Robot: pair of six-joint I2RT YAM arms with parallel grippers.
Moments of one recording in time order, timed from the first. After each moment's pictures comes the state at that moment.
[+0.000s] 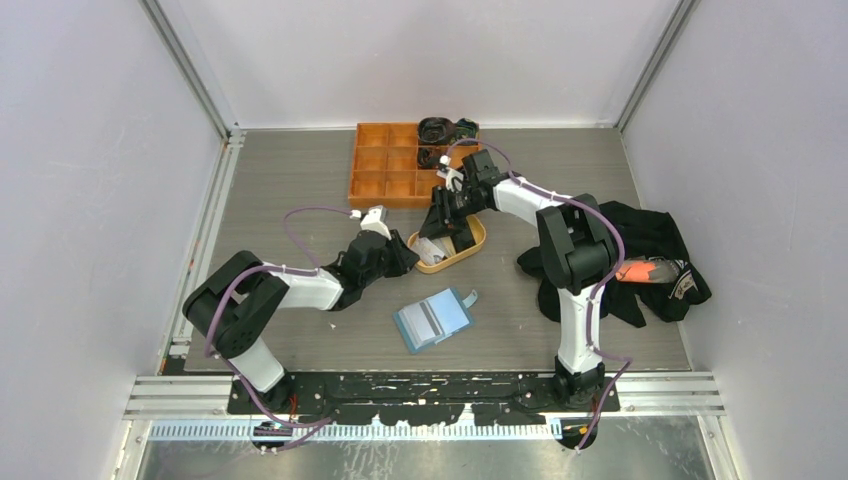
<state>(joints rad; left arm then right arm) -0.71 1.65 0.61 0.57 -0.08 -0.76 0.39 2.07 1.45 -0.40 -0.80 0.35</state>
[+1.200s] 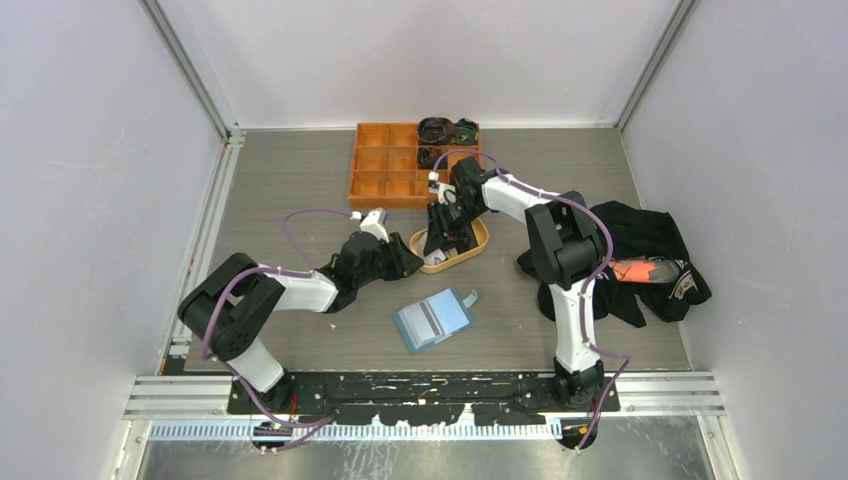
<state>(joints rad) -0.68 1.64 0.58 0.62 0.05 -0.77 0.43 2.14 1.55 -0.68 -0.75 0.17</state>
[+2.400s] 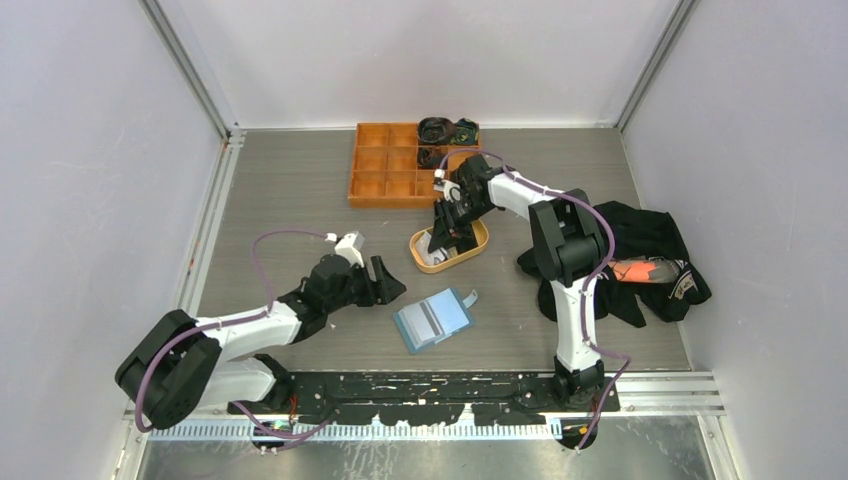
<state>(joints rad) -0.67 1.21 0.35 0.36 0.09 -0.73 0.39 2.17 1.57 -0.71 -0.83 0.13</state>
